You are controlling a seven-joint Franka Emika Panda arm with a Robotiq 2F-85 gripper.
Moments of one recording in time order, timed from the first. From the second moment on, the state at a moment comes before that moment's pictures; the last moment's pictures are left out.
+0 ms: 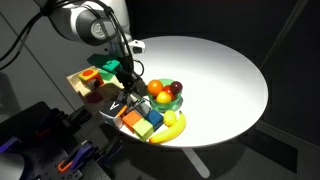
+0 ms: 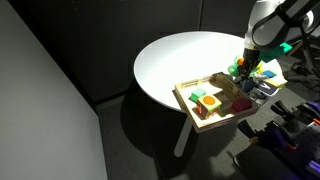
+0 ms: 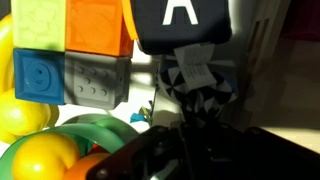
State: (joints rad) arm 0.00 0.29 -0.08 -2.46 -0.11 2.64 0.02
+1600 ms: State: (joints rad) arm 0.06 0.09 0.01 -2.52 -0.18 2.56 0.08
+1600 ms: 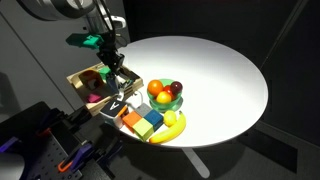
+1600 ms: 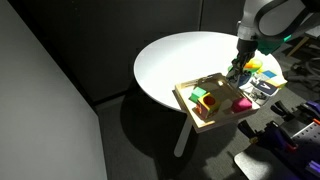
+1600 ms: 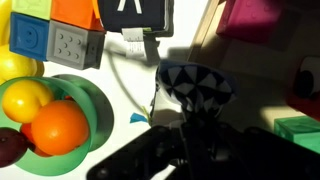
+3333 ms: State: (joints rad) arm 0.13 0.18 0.06 -2.50 -0.21 2.53 0.07
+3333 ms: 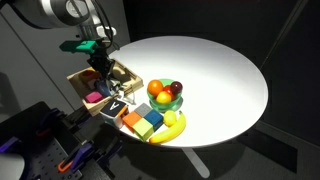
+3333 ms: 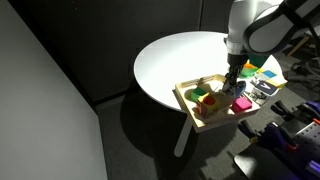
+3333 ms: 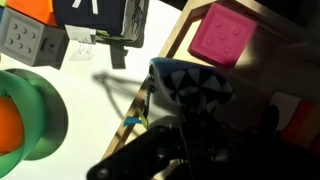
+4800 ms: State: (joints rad) arm 0.16 0.20 0.07 -2.40 -0.23 2.52 0.08
